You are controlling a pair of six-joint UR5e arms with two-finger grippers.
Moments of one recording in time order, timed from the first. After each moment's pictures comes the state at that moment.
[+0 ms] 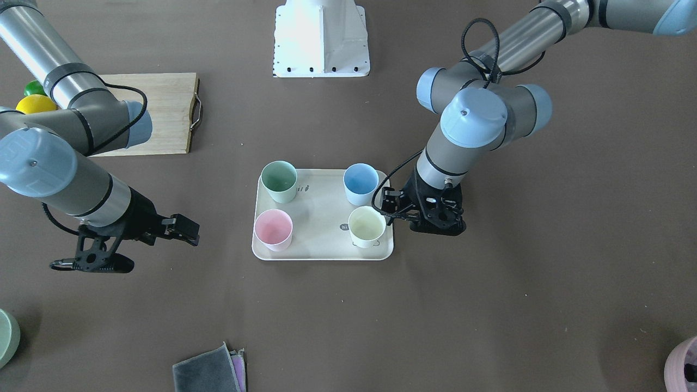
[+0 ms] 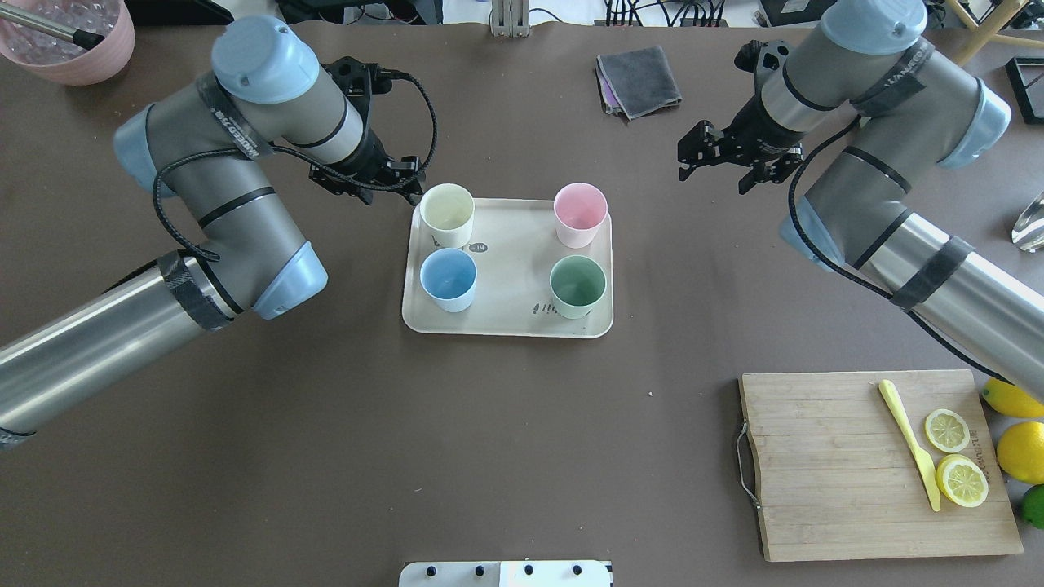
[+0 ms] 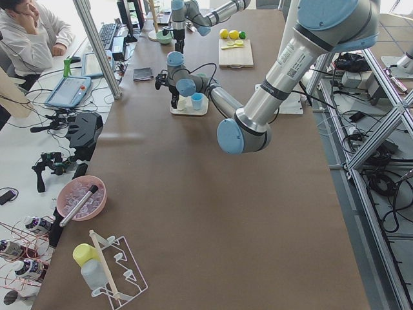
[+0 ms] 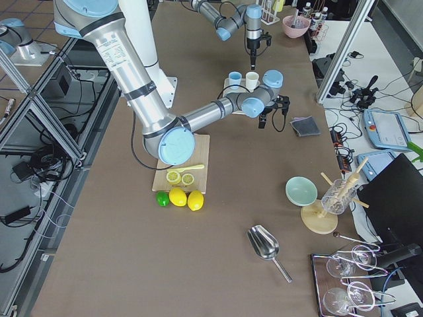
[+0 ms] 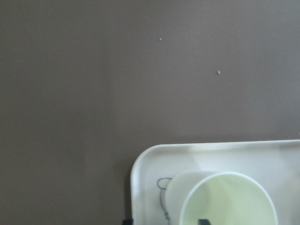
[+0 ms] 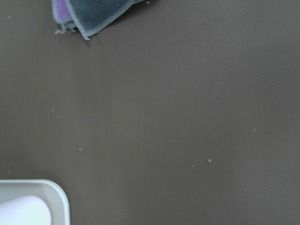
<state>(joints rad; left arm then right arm) -0.81 -2.24 -1.47 -1.85 -2.08 -0.94 0.97 -1.06 1.42 -1.20 2.29 1.02</state>
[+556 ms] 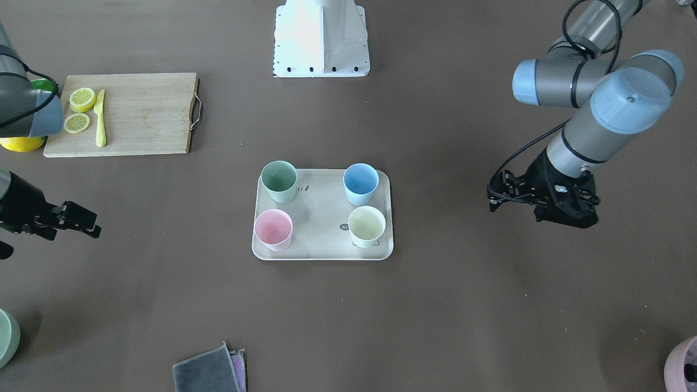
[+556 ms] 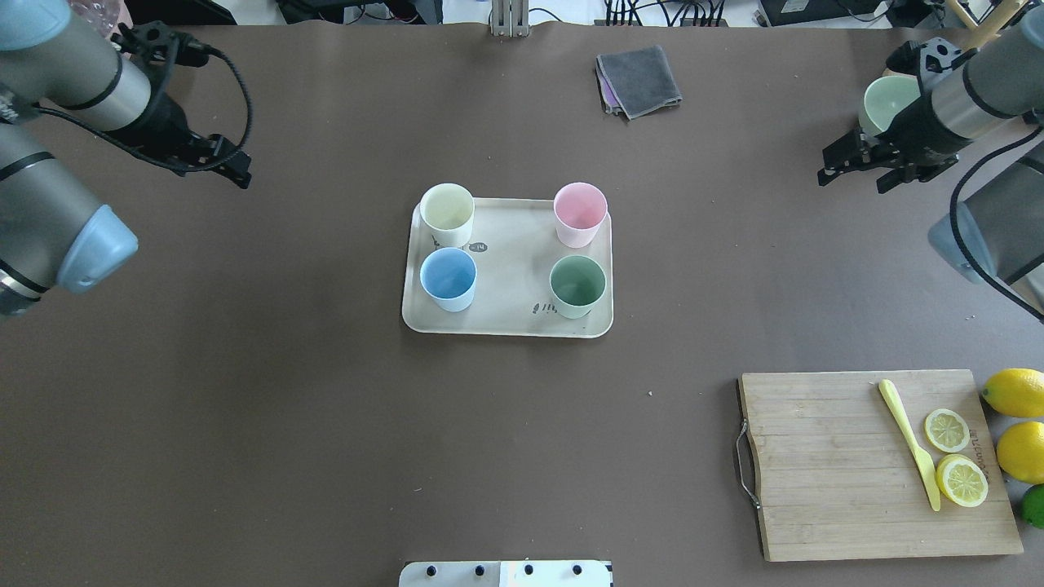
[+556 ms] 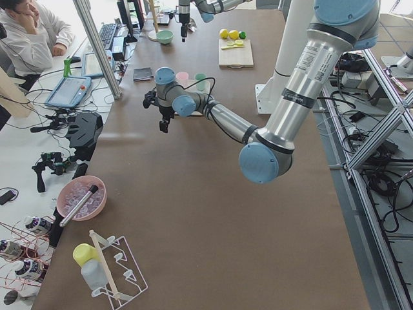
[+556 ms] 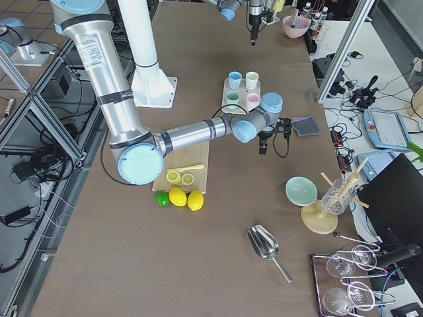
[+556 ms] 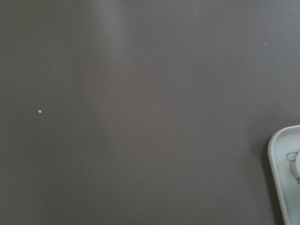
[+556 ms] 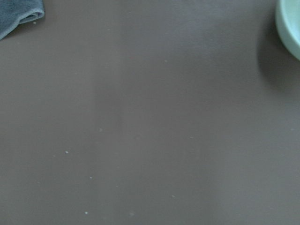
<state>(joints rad) -1.02 -1.94 -1.65 -1.79 -2.20 -0.56 1.13 -1.31 1.54 -1.19 2.33 0.77</state>
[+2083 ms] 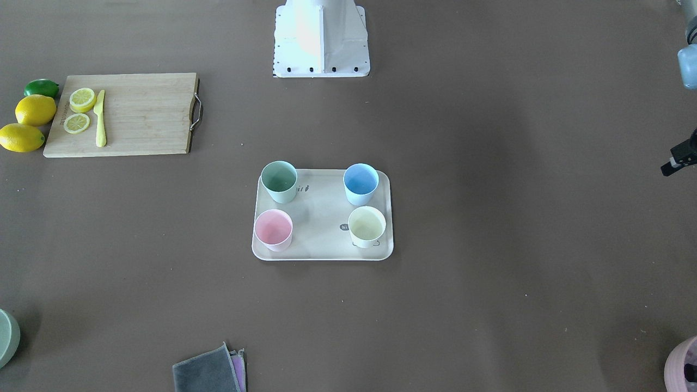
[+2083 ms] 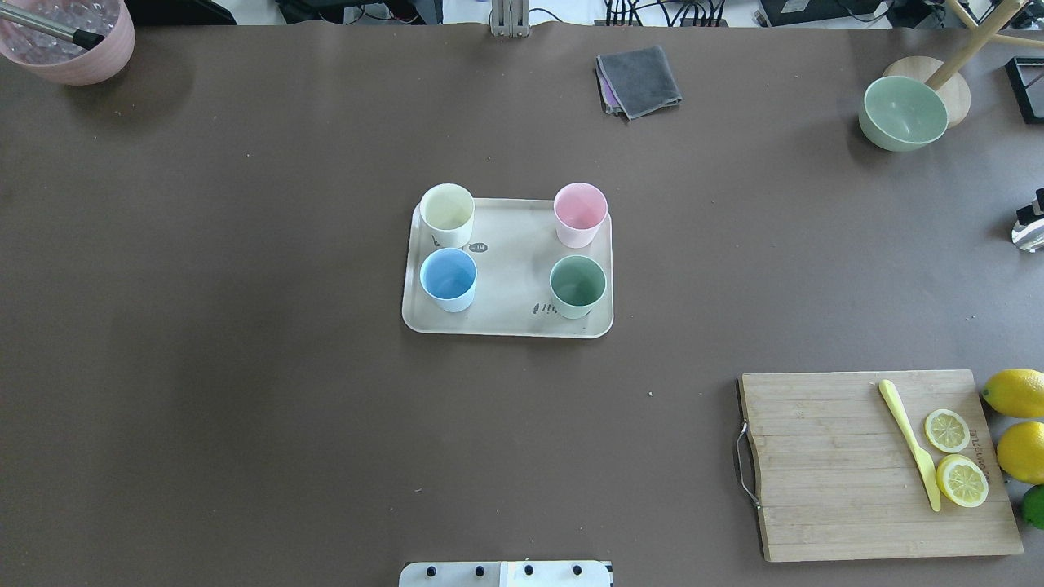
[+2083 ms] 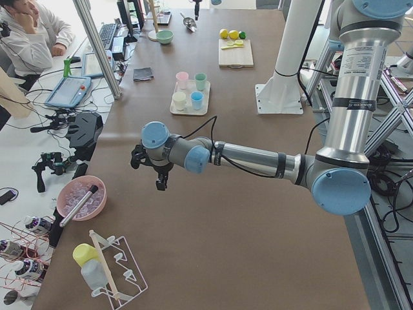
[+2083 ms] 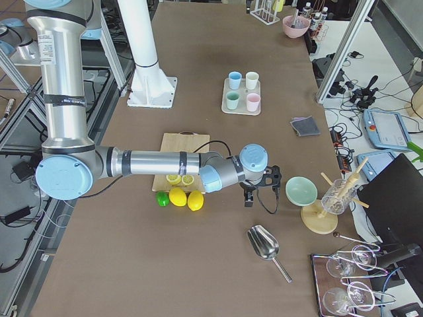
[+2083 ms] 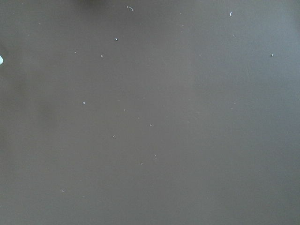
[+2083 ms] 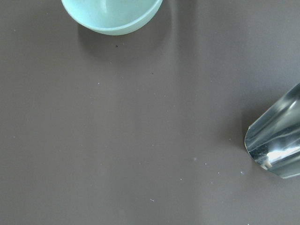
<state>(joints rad) -1.43 -1.66 -1.60 -1.78 -2.46 -0.14 1.39 -1.56 1.53 -1.19 2.45 0.40</state>
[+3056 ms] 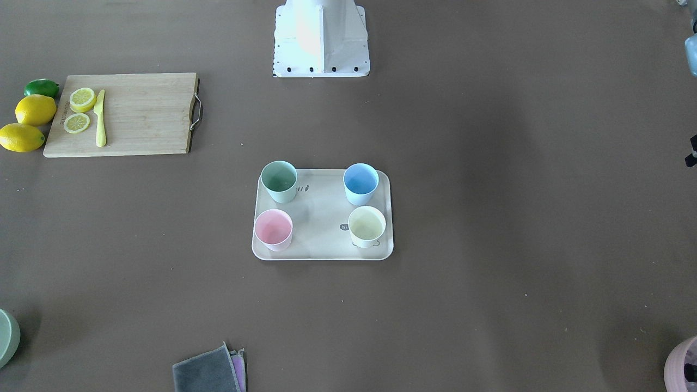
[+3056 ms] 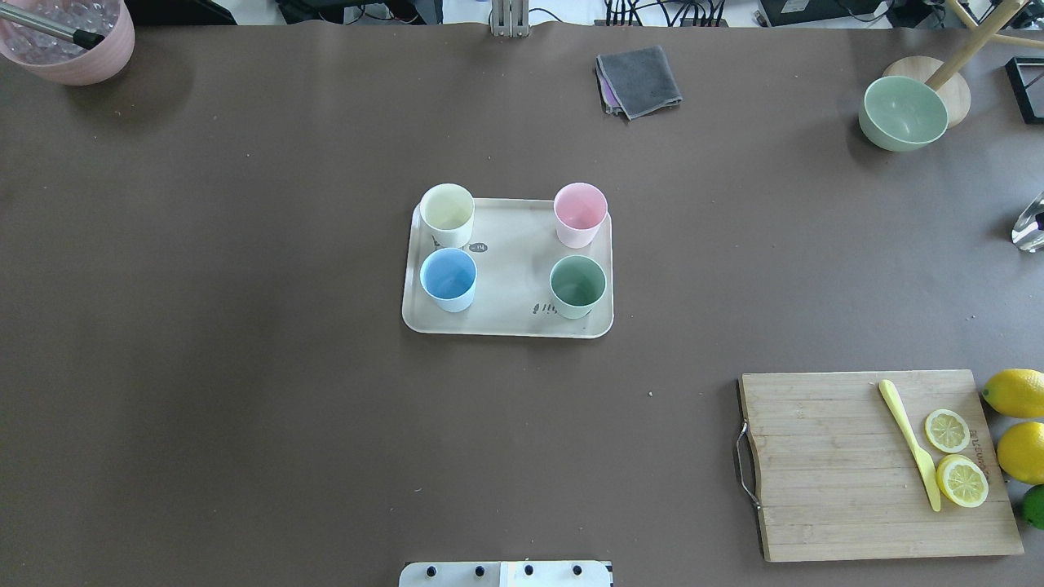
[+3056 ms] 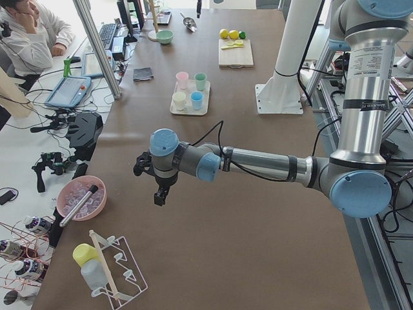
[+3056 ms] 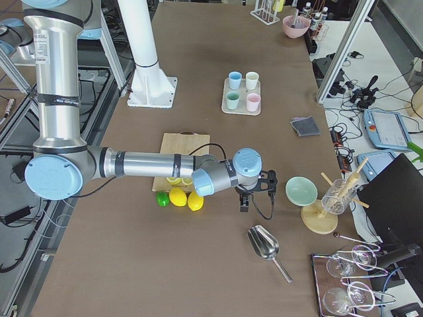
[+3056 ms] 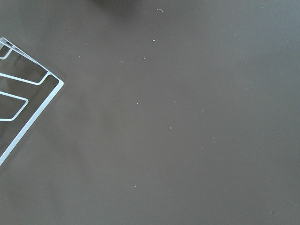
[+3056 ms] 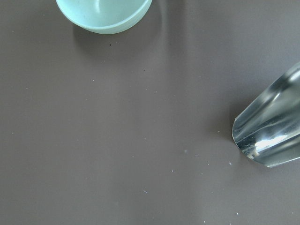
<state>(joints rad) -1.44 -1.60 -1.65 -1.77 -2.33 -0.02 1.42 -1.60 1.57 -1.18 2.45 0.40</state>
